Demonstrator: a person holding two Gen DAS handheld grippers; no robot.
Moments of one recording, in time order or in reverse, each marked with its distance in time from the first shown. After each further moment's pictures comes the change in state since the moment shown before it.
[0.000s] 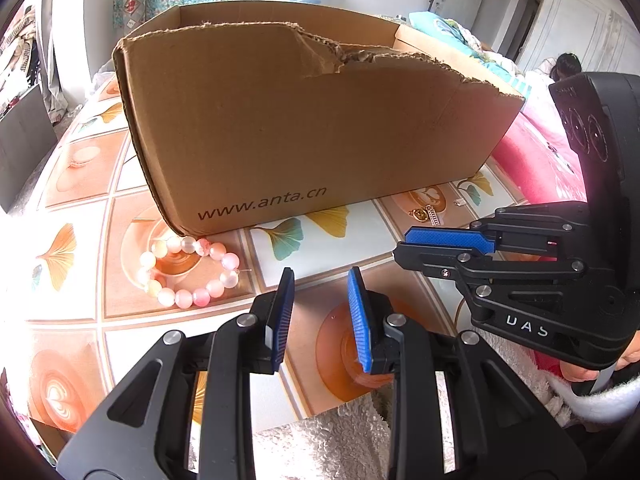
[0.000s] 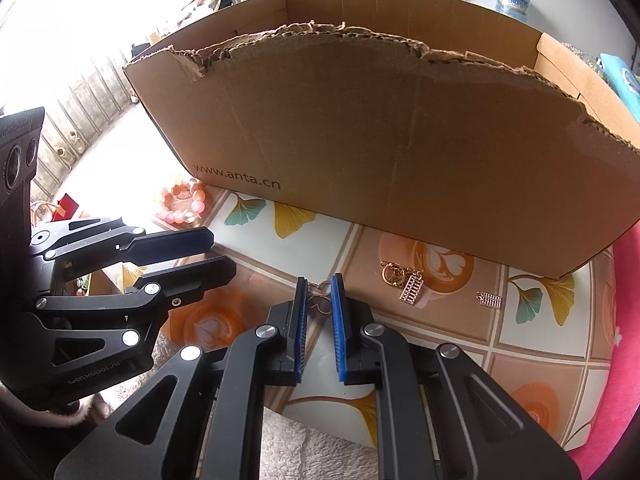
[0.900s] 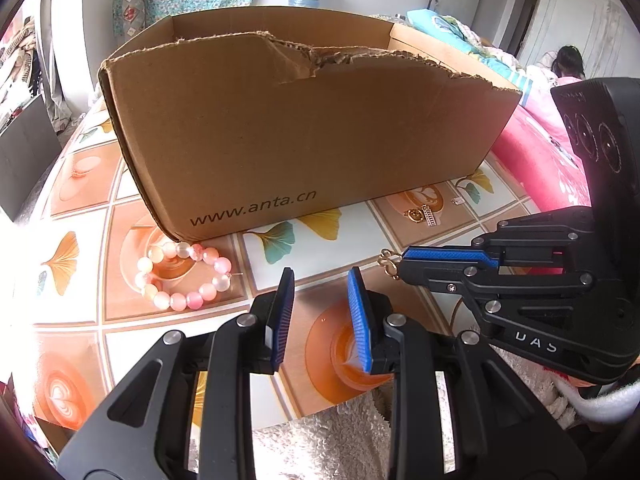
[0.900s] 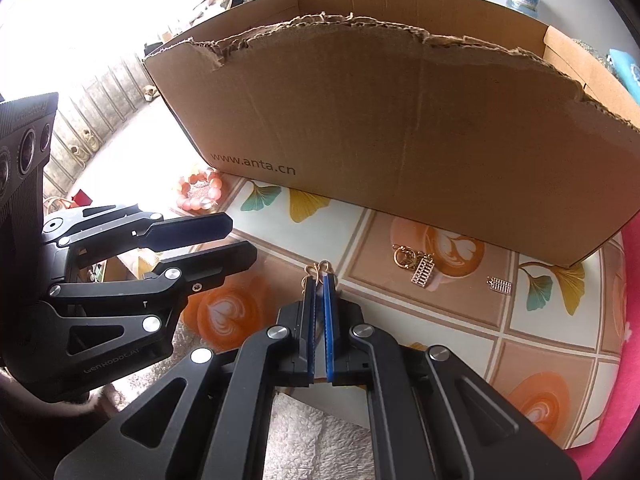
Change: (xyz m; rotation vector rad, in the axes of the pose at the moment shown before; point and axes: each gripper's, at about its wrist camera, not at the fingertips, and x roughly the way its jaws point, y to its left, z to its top) left arm 0.005 -0.015 0.003 0.025 -0.003 0.029; right arm -0.010 -0.017 -0.010 -0.016 0.006 0.054
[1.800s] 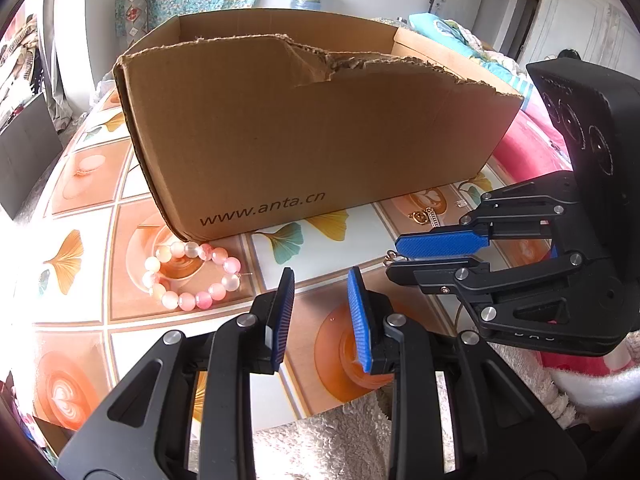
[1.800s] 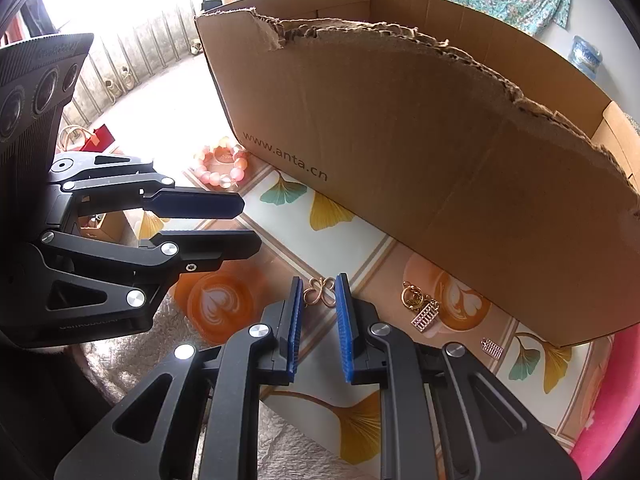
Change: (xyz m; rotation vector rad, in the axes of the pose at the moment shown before) left arm -0.007 0.009 -0.001 -0.009 -0.007 -0.003; right arm 0.000 0.018 0.015 -0.257 0.042 0.032
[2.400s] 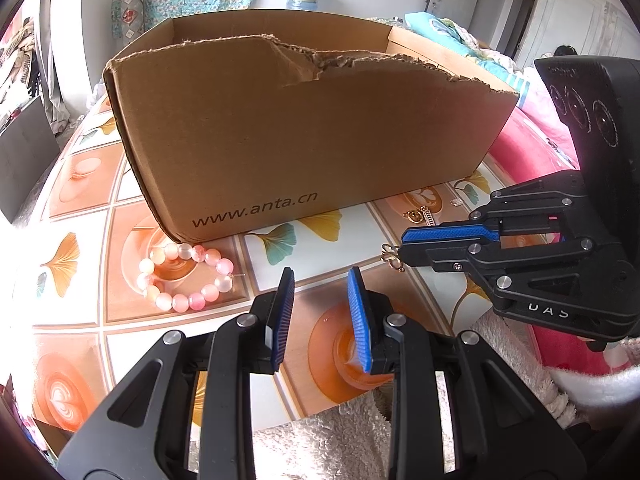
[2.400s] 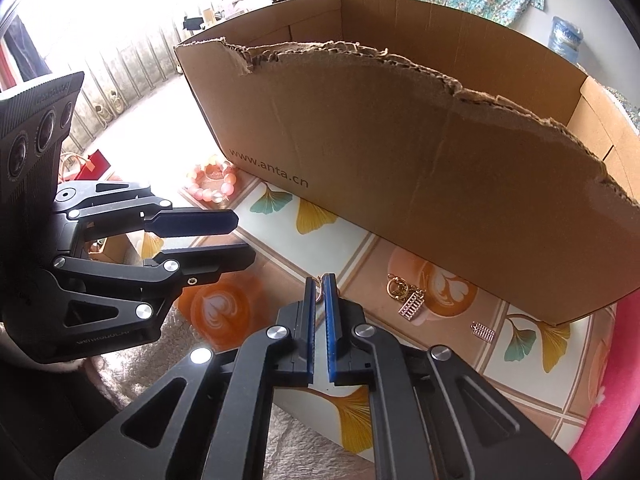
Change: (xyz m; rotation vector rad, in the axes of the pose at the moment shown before) left arm 0.002 -0.004 0.001 0.012 0.000 -0.007; right arm -0.014 -0.018 -0.005 0.079 -0.028 -0.001
